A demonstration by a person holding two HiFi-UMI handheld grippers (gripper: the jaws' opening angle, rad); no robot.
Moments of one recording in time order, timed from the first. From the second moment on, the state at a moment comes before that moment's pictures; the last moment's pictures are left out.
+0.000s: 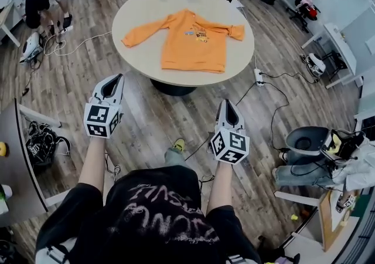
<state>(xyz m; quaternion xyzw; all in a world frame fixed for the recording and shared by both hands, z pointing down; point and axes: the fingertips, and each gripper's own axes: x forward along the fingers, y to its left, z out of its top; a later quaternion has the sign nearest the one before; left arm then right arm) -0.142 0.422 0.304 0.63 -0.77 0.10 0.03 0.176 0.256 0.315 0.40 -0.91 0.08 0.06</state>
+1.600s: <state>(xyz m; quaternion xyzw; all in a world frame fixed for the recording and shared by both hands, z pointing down) -0.231 0.076 0.347 0.62 -0.77 0.15 0.08 0.036 -0.085 0.356 0.31 -0.93 0.07 0.16</state>
